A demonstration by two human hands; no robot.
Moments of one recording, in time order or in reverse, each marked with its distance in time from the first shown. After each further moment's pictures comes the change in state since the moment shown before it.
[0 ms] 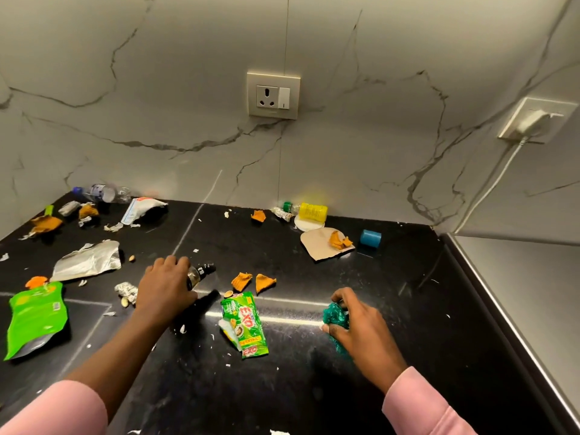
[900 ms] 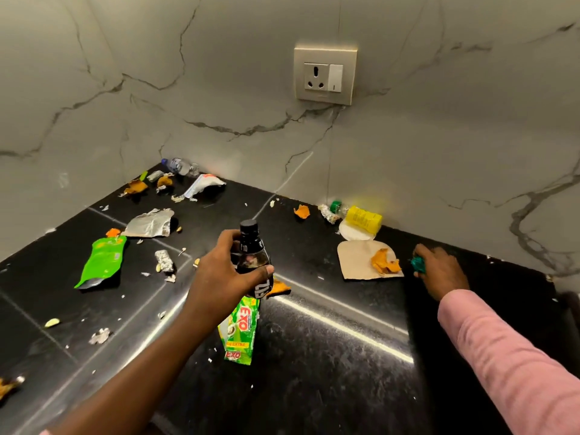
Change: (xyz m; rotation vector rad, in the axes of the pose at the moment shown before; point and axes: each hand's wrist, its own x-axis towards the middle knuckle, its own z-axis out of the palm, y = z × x) left_hand -0.022 0.157 -0.068 -0.762 0.249 -0.287; right_hand 0.272 0.177 -0.031 -0.437 -0.140 -0.076
